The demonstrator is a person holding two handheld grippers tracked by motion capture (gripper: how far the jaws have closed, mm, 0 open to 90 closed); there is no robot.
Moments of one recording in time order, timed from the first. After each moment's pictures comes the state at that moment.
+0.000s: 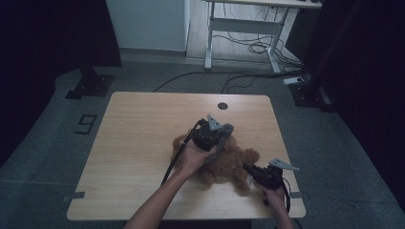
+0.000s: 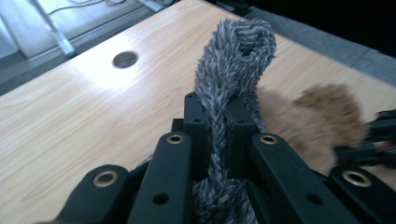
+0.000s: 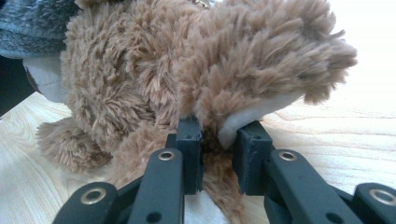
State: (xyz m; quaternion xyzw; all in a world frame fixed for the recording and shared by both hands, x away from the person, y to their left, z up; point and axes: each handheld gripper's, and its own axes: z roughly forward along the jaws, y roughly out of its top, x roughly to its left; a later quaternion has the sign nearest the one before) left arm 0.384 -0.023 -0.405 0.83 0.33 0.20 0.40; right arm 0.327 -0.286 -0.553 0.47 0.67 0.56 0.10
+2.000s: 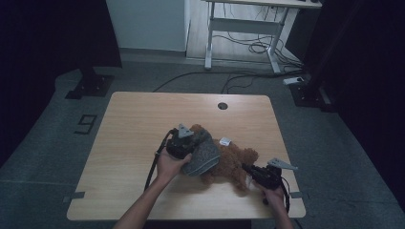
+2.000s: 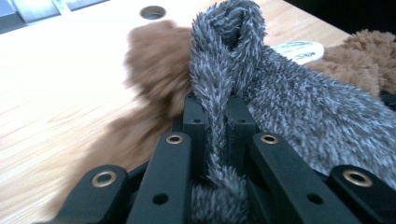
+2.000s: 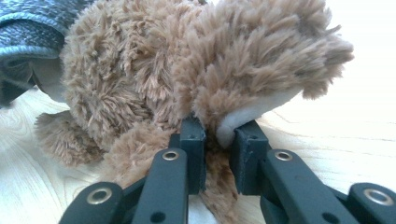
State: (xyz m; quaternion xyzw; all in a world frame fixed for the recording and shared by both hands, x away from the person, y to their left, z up) left arm 0.375 0.078 -0.443 0.80 0.40 0.18 0.41; right arm 0.329 -0.284 -0.554 0.46 0.68 0.56 0.10
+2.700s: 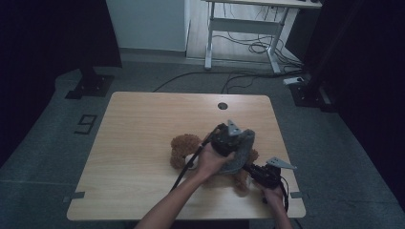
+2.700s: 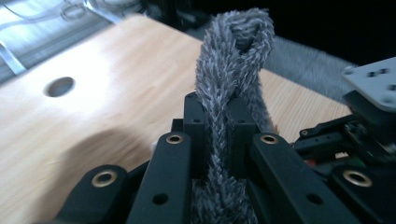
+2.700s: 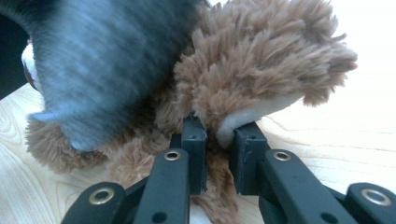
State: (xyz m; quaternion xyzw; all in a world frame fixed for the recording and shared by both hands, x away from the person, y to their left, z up) left arm 0.381 -0.085 -0.417 0.85 0.29 0.16 0.41; right arm 0.330 -0.279 -0.549 0.46 0.69 0.55 0.12
